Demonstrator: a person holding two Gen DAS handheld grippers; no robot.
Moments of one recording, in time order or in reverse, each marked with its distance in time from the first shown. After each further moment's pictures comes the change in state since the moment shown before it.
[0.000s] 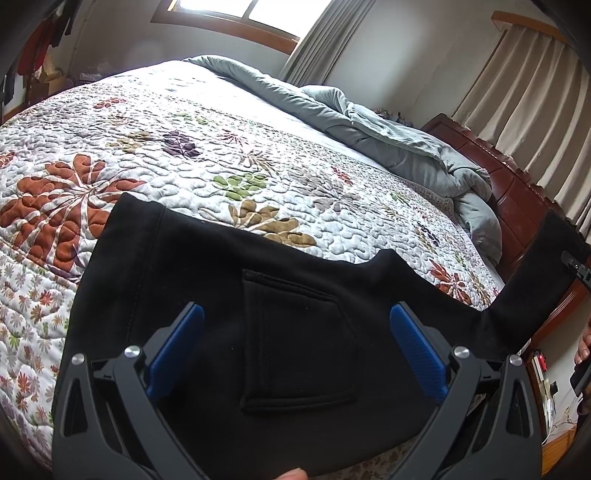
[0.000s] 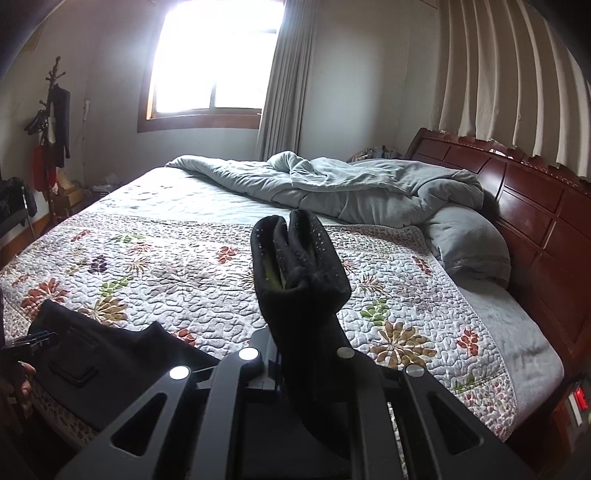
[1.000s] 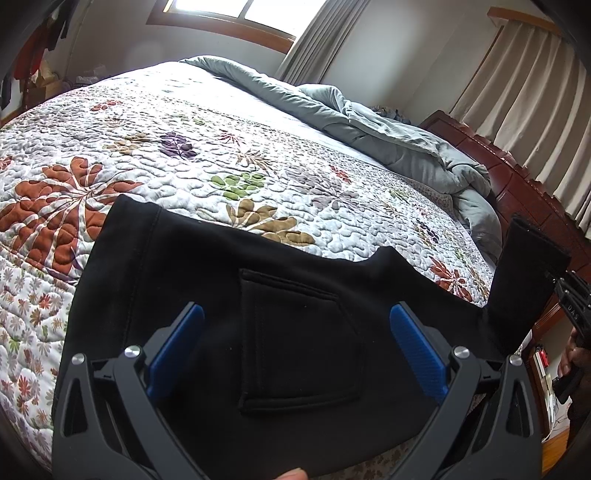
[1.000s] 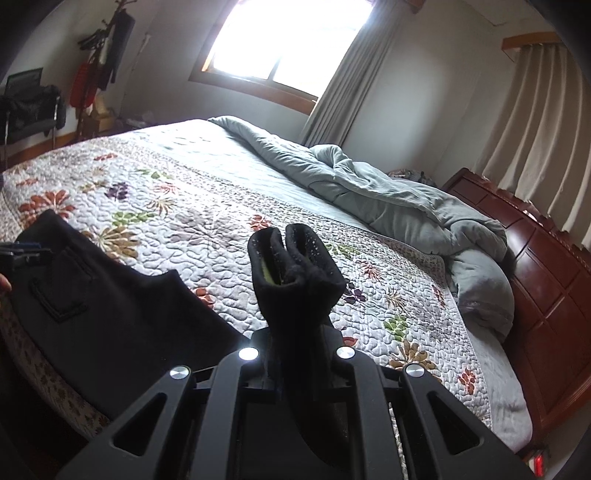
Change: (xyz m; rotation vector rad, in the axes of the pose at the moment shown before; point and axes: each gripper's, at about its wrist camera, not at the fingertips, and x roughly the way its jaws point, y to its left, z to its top) left arm 0.003 -0.004 -0.002 0.022 0.003 0.001; right arm 0.030 0.090 -0.035 -0.329 0.033 -0.003
